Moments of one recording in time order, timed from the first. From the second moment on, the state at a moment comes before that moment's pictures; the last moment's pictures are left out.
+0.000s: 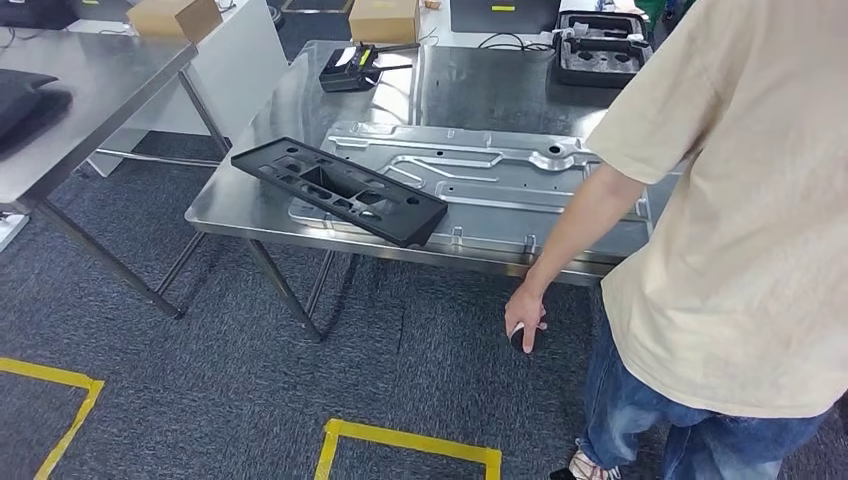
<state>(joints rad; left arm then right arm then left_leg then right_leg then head) 0.12 0.64 0.34 -1.71 0.37 0.66 0.22 -0.10 0.01 0.00 -0.18 0.35 0.24 -0.06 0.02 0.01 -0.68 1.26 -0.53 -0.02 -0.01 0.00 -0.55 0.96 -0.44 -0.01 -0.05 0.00</state>
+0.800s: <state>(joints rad) 0.11 0.62 0.27 -1.91 0.32 0.69 0.20 -0.10 -0.08 0.00 -0.18 0.28 0.24 -0.08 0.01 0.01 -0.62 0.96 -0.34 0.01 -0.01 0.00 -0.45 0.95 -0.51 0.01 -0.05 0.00</state>
